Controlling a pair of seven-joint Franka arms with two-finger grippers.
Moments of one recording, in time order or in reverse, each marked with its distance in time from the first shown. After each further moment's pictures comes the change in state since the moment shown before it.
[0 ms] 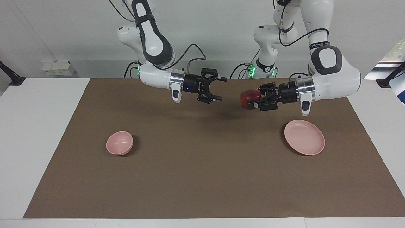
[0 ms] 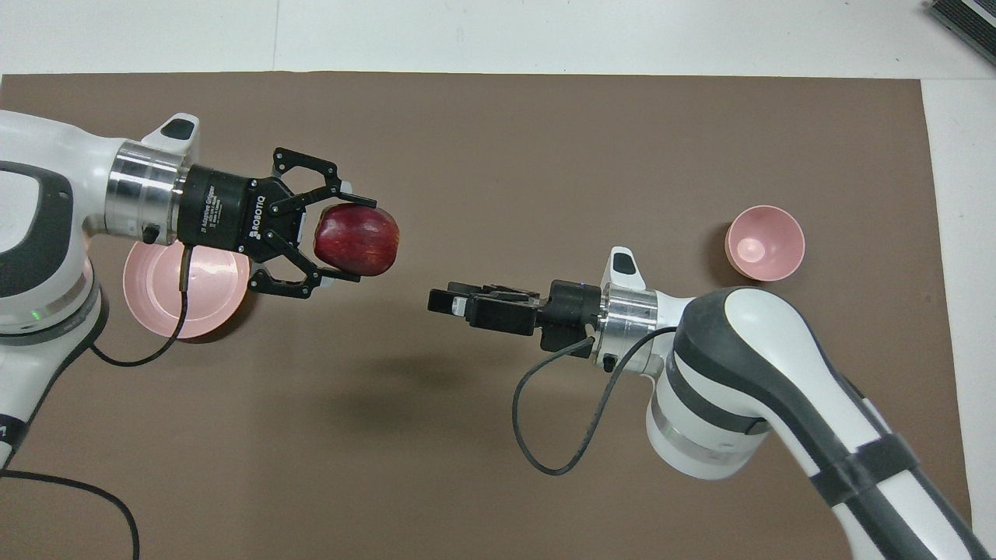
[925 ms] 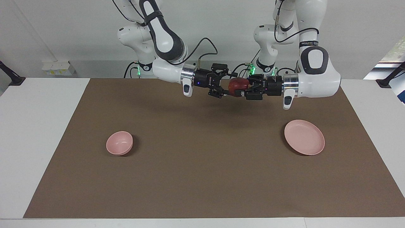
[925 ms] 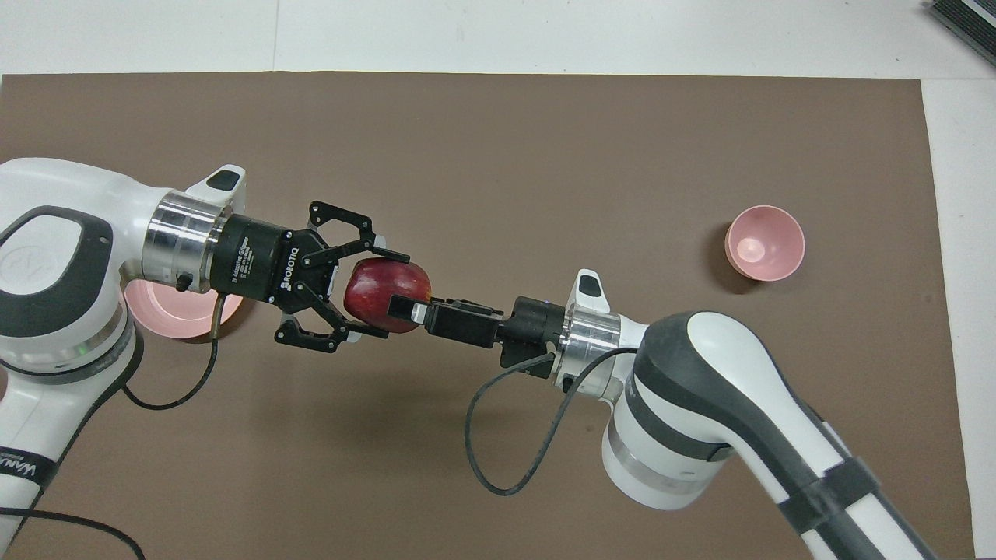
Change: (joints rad) left arm -0.035 -0.083 -0.003 -0.144 -0.071 -0.083 0.043; right arm 0.097 -0.002 0.001 0.015 0.162 0.093 0.000
